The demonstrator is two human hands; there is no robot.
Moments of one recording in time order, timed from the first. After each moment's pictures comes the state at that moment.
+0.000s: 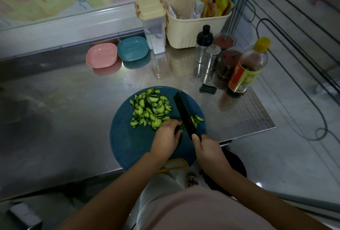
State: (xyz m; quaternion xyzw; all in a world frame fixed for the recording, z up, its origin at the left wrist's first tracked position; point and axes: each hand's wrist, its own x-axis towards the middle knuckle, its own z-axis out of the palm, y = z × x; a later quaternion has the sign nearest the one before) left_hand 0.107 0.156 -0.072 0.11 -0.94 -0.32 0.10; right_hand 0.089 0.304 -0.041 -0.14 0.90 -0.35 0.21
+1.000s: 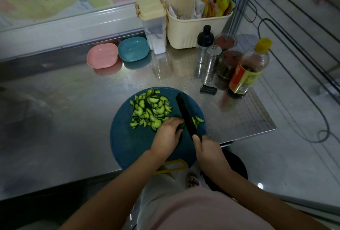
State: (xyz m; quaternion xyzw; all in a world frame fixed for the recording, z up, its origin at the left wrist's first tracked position) left_hand 0.098 0.153 -0.068 0.06 -0.95 -0.31 0.09; right_hand 0.085 0.306 -0.047 -0.18 0.91 -0.30 0.21
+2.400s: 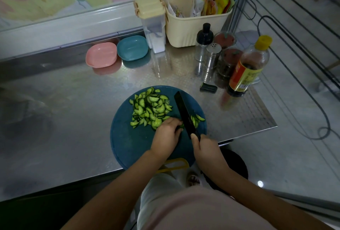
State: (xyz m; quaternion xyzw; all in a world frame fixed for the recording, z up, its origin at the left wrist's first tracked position) left_hand 0.100 0.152 -0.075 0.08 -0.94 -0.31 0.10; right_hand 0.089 0.298 -0.046 -0.14 0.92 -0.31 0.20
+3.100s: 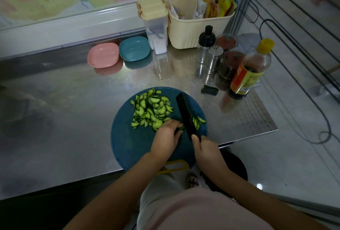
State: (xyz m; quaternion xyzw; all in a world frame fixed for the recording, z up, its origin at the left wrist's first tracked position) left_hand 0.102 0.151 -0.076 0.08 -0.94 -0.31 0.11; right_hand 0.087 0.297 -0.048 -0.12 0.91 -0.35 0.22
